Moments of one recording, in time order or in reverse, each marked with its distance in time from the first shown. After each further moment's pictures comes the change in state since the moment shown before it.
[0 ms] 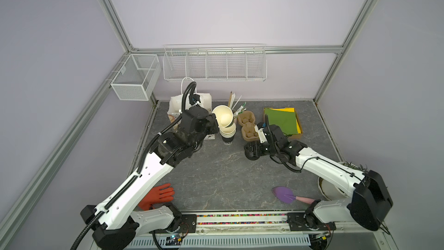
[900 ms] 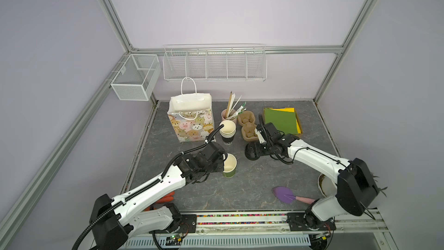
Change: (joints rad) left arm -0.126 -0.014 -0.488 -0.013 0.163 -0.202; right arm -0.045 0.171 0.105 -0.166 0.039 -0.045
